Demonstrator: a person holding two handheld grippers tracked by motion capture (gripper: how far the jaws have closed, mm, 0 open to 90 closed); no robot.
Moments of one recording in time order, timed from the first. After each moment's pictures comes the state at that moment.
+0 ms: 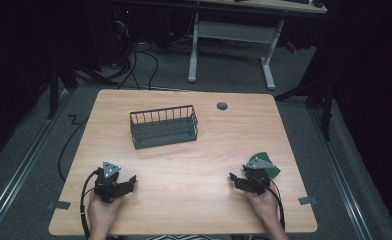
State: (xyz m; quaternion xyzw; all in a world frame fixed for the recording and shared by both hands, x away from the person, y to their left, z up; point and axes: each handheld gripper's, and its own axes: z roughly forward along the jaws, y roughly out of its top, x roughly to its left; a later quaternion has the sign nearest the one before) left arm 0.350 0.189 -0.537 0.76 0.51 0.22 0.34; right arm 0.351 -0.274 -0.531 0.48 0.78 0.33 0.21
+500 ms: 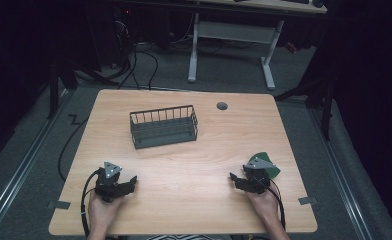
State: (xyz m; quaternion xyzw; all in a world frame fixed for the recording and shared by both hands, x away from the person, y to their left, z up) left arm 0.350 0.190 -0.537 0.77 0.50 0.21 0.34; right arm 0.351 -0.275 -0.531 0.47 0.79 0.33 0.21
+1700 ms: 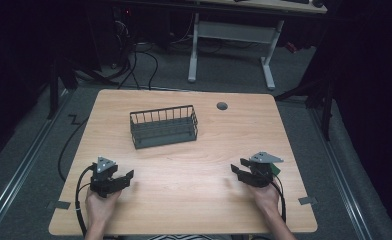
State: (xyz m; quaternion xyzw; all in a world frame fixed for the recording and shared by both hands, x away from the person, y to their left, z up) left arm 0.357 0.198 -0.511 0.74 0.52 0.19 0.38; right arm 0.357 -0.277 -0.500 0.47 0.76 0.40 0.20
